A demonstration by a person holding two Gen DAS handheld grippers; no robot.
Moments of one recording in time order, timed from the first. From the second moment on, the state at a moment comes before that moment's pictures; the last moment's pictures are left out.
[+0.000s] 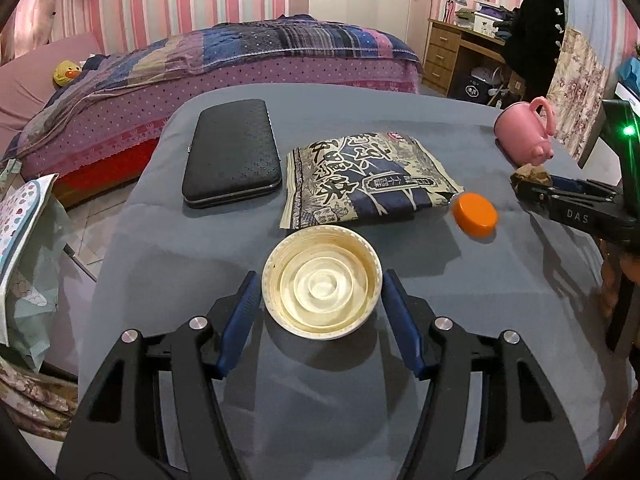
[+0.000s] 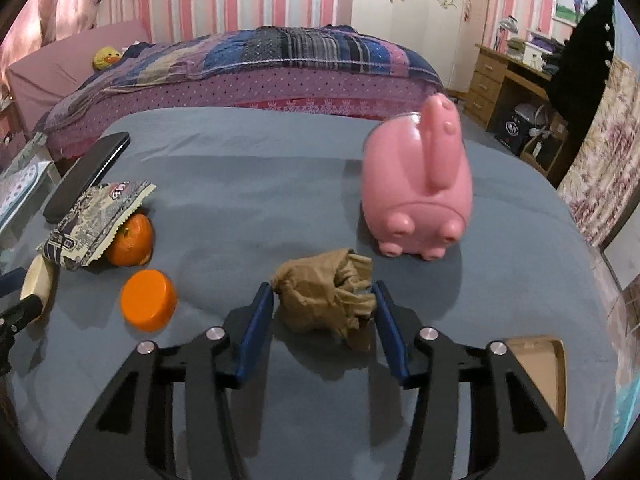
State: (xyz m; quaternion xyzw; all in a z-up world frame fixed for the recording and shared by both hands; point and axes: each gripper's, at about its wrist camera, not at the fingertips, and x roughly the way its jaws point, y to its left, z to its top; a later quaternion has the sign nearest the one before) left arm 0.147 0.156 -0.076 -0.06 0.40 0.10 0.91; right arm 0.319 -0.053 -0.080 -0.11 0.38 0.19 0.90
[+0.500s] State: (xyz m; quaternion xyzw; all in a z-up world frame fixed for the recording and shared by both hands) left arm 0.151 0.069 -0.066 -0.04 0.40 0.03 0.92; right arm 0.236 -0.156 -0.048 -0.08 0.34 0.15 0.93
